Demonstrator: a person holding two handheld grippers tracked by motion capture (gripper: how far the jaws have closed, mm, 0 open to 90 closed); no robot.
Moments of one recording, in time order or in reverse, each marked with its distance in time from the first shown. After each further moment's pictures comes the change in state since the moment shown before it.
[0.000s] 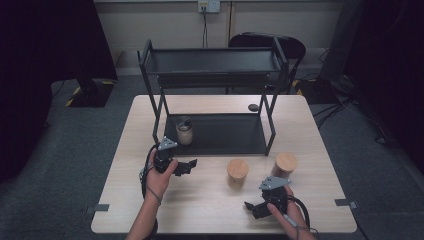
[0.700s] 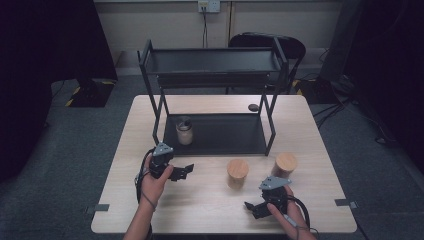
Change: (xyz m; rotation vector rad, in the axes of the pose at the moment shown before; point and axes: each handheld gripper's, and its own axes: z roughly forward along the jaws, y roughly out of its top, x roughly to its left) left arm 0.002 -0.014 -0.011 -0.005 -0.020 0.013; right arm 0.000 0.000 0.000 0.000 0.000 0.000
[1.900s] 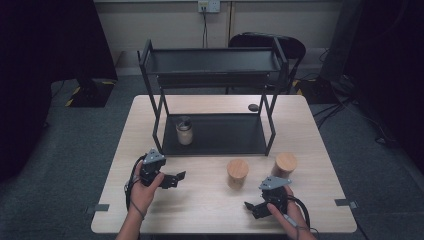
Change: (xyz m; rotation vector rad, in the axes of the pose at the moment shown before) left arm 0.008 -0.020 -0.024 0.013 0.010 0.019; right arm 0.000 0.000 0.000 0.000 0.000 0.000
